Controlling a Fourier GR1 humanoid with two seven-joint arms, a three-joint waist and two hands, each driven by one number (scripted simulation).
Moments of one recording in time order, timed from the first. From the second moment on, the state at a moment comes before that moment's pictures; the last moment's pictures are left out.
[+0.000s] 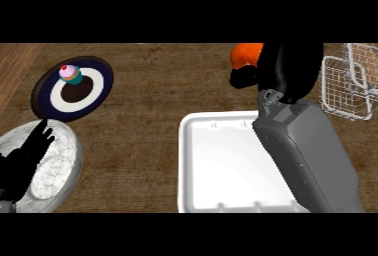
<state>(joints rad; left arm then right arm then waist) 0.06 0.45 0.06 -1.44 0.20 0.00 0.12 -0.83 -0.11 0.21 -1.53 1.20 0.01 1.06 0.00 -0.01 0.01</state>
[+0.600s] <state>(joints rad) 0.05 0.43 0.06 -1.45 0.18 0.00 0.12 -0.92 -0.31 -0.06 -1.23 1.10 -0.14 0.79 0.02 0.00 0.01</state>
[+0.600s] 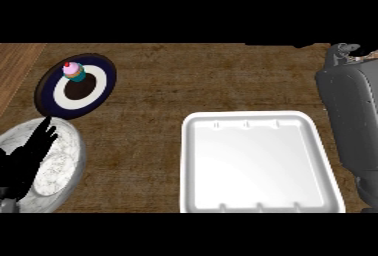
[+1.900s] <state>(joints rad) 0.03 0.41 0.06 -1.45 0.15 -0.03 0.13 -1.16 -0.71 -0.09 -0.51 1.18 -0.23 0.22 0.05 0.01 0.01</state>
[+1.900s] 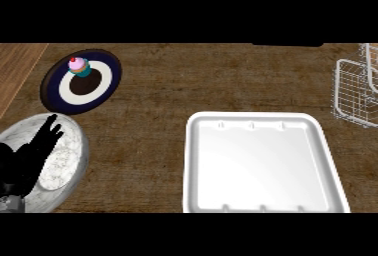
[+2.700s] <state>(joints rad) 0.02 0.40 0.06 -1.45 0.13 -0.03 0.14 -1.29 -0.77 -0.08 -0.21 1.26 -0.07 0.16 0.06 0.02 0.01</state>
